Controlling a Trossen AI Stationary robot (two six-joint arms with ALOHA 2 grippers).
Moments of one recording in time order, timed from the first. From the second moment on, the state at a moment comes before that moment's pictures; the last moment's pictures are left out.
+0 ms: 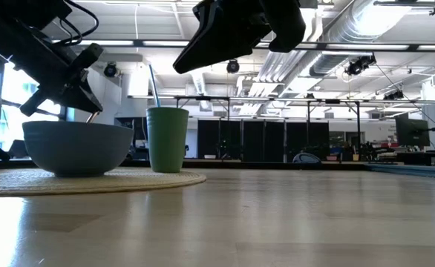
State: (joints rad) left arm -0.05 0.60 0.36 -0.46 -0.74 -1.25; right arm 0.29 1.87 1.33 -0.15 0.23 -0.35
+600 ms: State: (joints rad) left arm -0.05 0.62 0.36 -0.47 -0.77 -1.24; right arm 0.29 1.87 1.33 -0.16 0.27 -0.34
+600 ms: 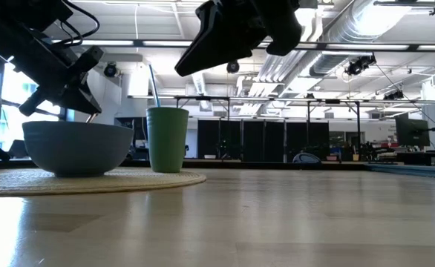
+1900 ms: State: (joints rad) left arm -0.05 0.57 0.45 -0.51 -0.64 -1.05; right arm 0.30 1.86 1.33 -0.23 0.39 -0.33
